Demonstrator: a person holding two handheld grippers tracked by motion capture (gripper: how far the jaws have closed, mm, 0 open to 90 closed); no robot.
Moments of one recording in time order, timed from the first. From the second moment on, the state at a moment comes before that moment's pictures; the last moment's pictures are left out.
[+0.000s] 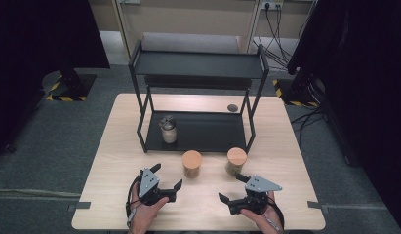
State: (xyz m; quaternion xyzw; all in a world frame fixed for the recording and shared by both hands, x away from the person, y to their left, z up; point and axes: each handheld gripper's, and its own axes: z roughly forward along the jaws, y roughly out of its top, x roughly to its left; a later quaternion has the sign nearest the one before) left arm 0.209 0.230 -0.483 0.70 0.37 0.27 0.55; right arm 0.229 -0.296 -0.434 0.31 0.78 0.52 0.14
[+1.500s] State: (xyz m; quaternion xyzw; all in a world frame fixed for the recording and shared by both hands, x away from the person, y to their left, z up) left arm 0.210 0.232 -0.484 0.70 0.37 0.27 0.55; right arm 0.248 -0.266 -0.425 0.29 0.79 0.53 0.14
